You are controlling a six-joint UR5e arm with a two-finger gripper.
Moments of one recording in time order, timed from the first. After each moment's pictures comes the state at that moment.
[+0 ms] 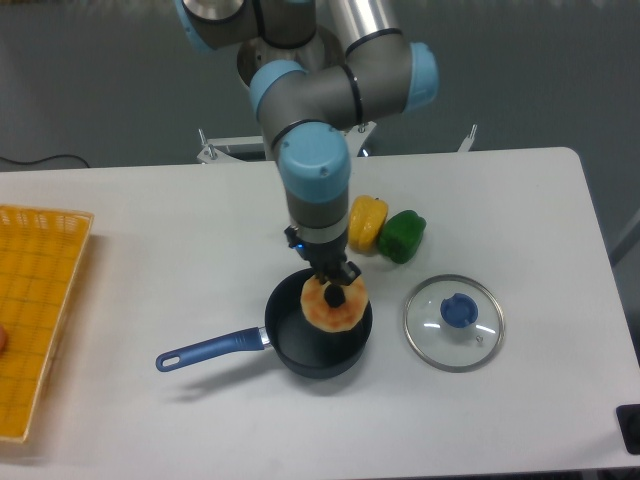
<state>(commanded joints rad) 2.34 -1.88 -1.70 -1.12 1.59 1.04</state>
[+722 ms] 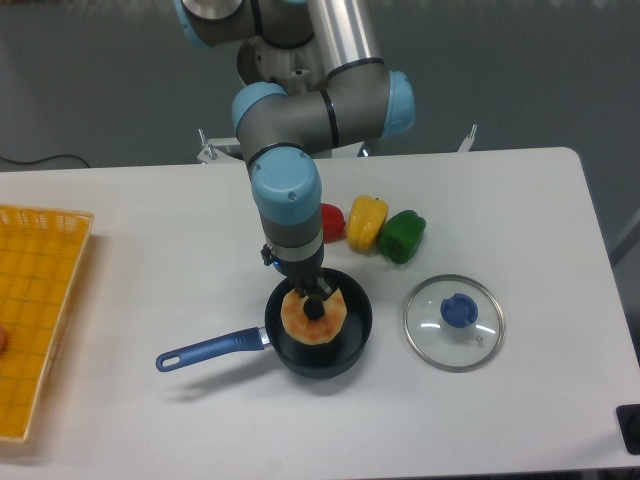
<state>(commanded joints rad) 2.33 -1.91 -1.70 -1.10 1.59 1.04</state>
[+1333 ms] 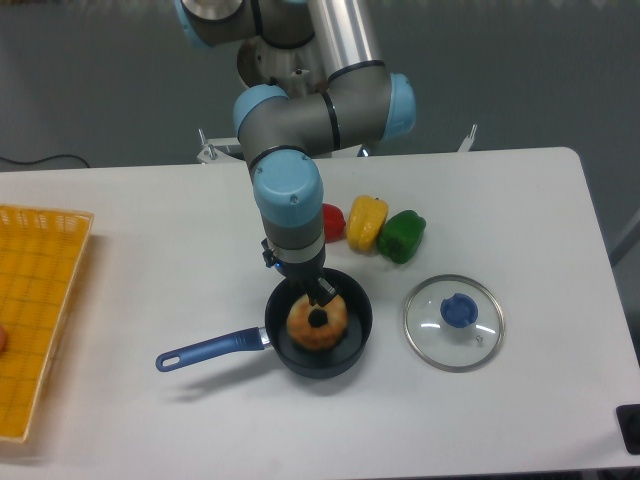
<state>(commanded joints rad) 2.34 -1.91 -1.70 -1.10 1.59 1.04</state>
